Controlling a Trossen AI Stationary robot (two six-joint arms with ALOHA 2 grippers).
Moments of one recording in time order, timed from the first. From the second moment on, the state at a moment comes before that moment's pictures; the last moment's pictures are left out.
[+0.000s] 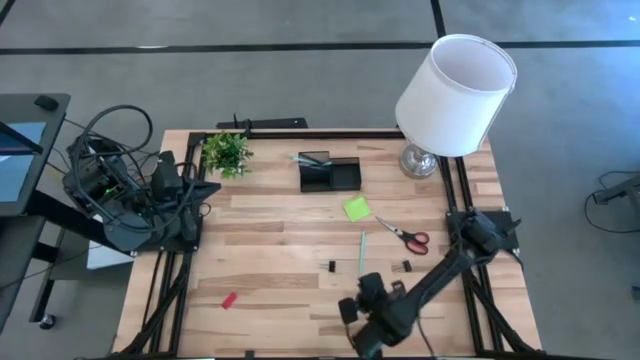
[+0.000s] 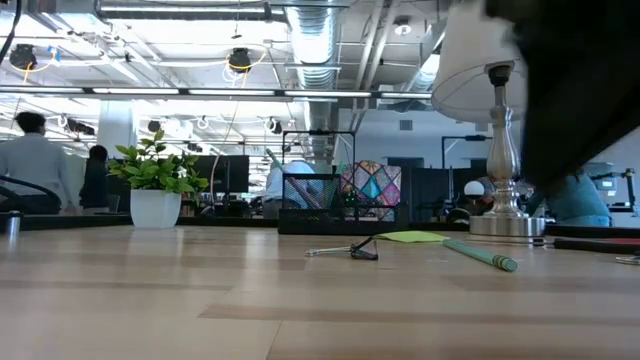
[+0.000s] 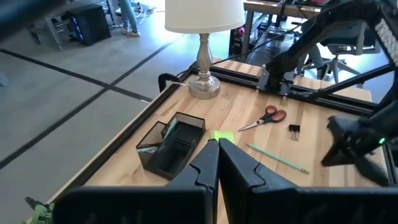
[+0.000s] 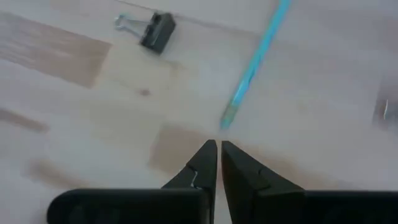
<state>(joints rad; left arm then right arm) -0.80 1.05 1.59 -1.42 -1.08 -0.87 0.73 2.16 1.66 -1.17 0.48 1.95</state>
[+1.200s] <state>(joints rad) -0.80 1.05 1.59 -1.46 -1.04 -0.89 0.69 2.33 1.73 -1.21 0.44 2.15</state>
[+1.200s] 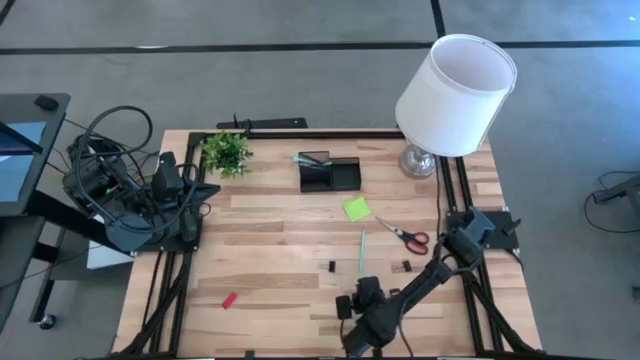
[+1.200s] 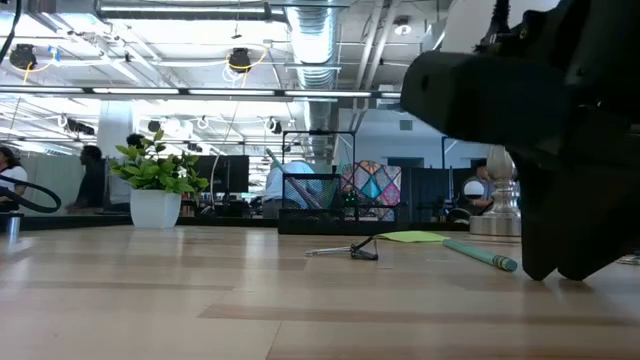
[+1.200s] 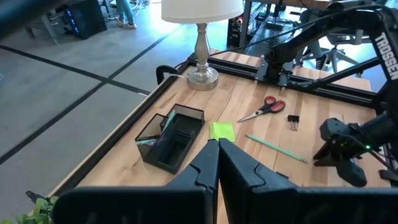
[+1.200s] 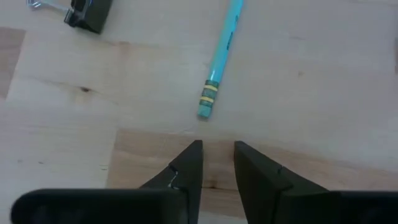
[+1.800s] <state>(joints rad) -0.80 1.05 1.59 -1.45 -1.03 -0.91 0.66 2.33 1.73 -1.21 0.53 2.15</state>
